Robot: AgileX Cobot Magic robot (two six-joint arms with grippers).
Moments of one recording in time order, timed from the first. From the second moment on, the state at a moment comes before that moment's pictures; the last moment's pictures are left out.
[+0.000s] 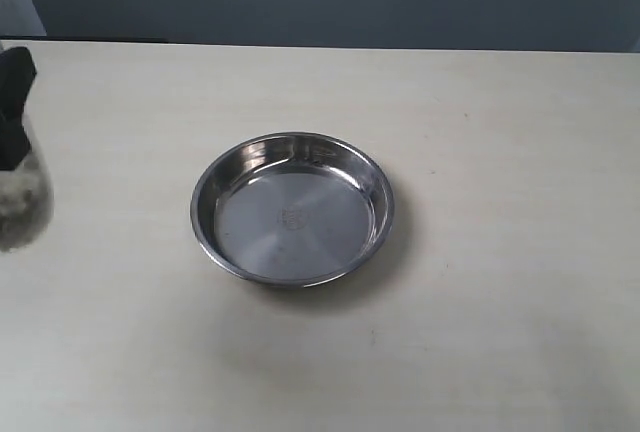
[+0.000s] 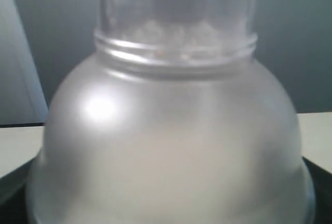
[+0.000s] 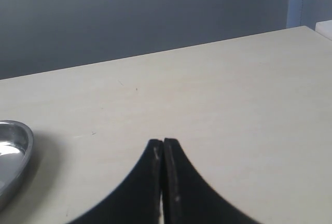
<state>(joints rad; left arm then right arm) -1.04 0.73 -0.39 -1.53 -1.09 1.31 -0.08 0.00 0.00 0.22 0.32 -0.03</state>
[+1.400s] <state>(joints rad) -1.04 0.87 -0.39 -1.58 -0.89 1.36 -0.08 0.00 0.00 0.22 0.32 -0.02</state>
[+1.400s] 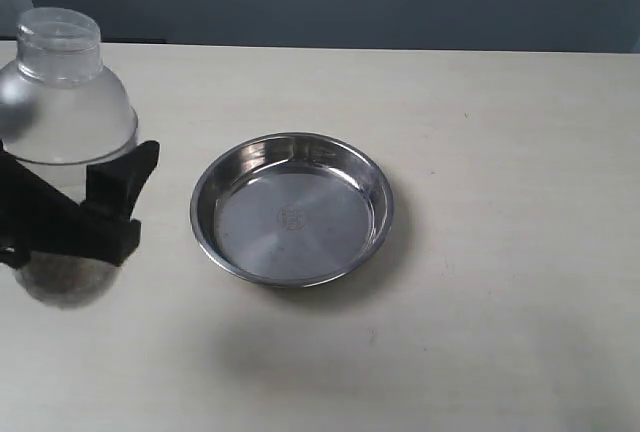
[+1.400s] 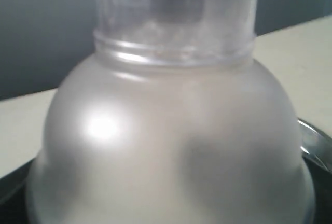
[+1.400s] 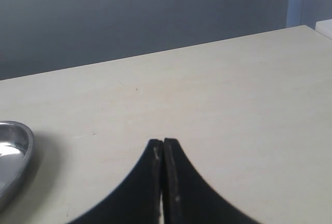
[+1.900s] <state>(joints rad) -1.04 0.89 -0.38 -1.62 -0.93 1.39 -0.08 0.00 0.00 0.22 0.32 -0.02</state>
